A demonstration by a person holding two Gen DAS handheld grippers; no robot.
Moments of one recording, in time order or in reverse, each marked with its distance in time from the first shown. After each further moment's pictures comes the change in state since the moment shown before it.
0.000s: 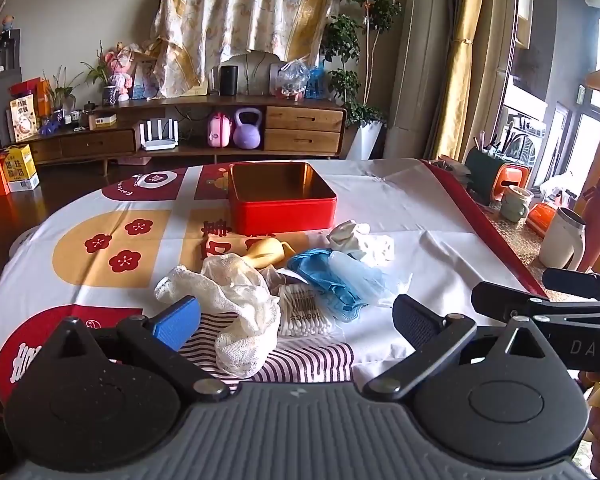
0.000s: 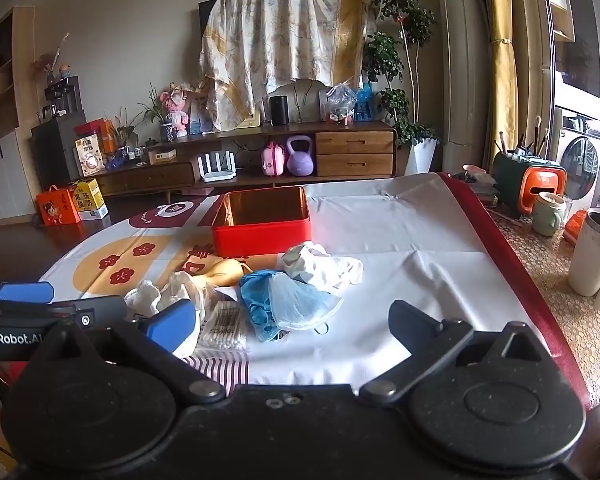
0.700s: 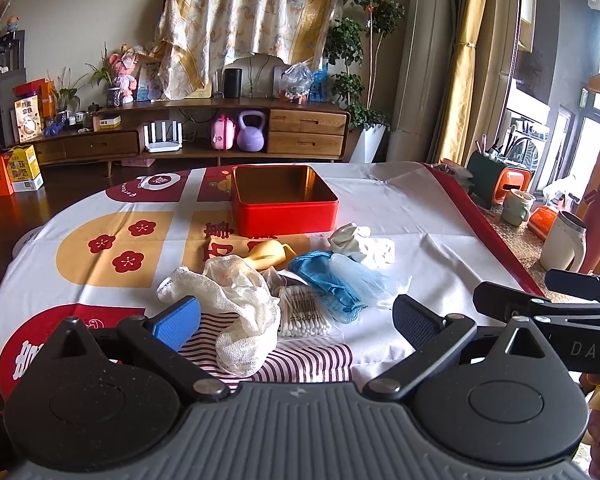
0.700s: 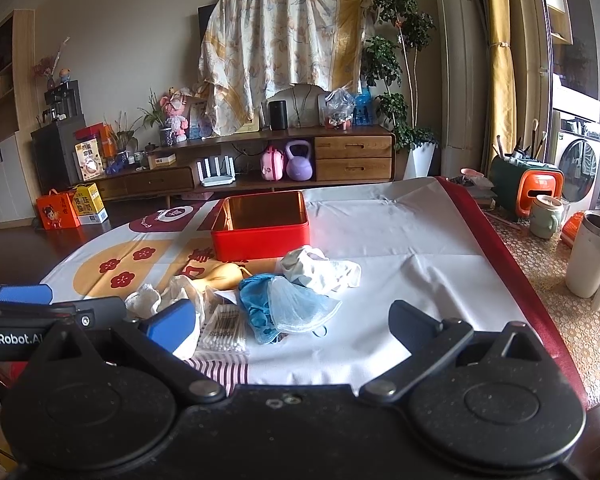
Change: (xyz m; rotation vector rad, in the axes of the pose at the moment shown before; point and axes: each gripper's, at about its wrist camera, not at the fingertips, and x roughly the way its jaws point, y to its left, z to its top) left arm -0.003 -0.003 0.001 -0.005 -0.004 0.010; right arm -0.005 -0.002 0.001 0.002 -0.008 -0.001
